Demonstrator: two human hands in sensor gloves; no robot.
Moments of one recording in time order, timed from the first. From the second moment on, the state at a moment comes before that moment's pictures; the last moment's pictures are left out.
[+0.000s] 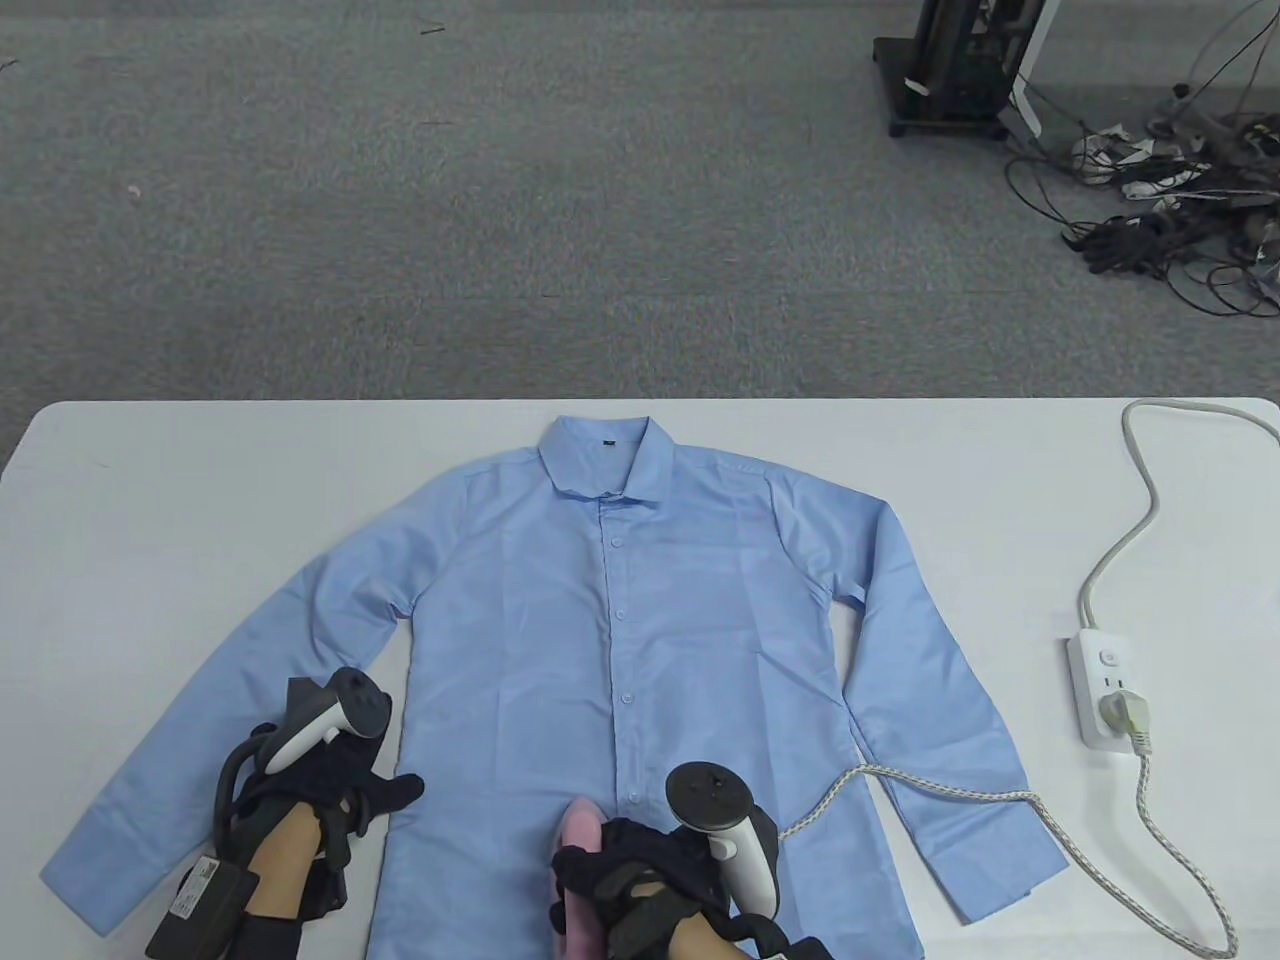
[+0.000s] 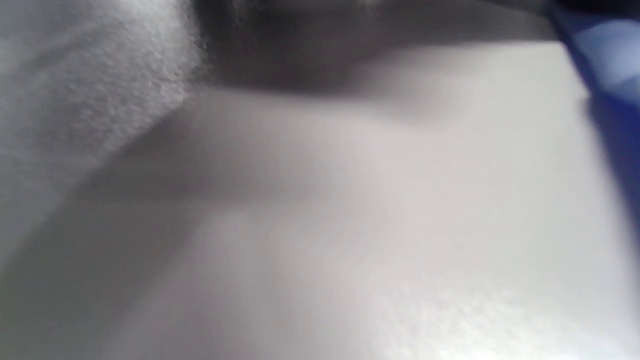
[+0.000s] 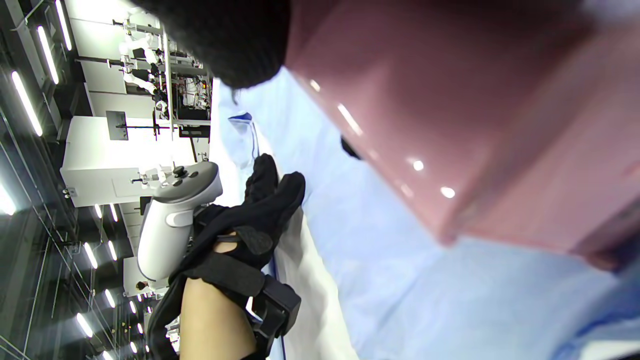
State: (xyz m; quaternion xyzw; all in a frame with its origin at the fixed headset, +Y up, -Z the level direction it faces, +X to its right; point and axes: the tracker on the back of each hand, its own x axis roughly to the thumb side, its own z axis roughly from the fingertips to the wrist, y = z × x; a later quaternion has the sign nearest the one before) left_hand -0.313 -0.804 -0.311 -0.38 0.11 0.04 0.92; right_hand 0.015 -0.771 -0.208 -0.03 0.36 0.73 0.58
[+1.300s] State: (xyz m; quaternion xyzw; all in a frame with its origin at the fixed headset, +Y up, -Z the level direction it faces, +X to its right) left_hand -0.292 -0.810 -0.313 -0.34 0.07 0.04 0.94; right_hand 0.345 -0.688 -0.338 -0.20 -0.18 0.74 0.61
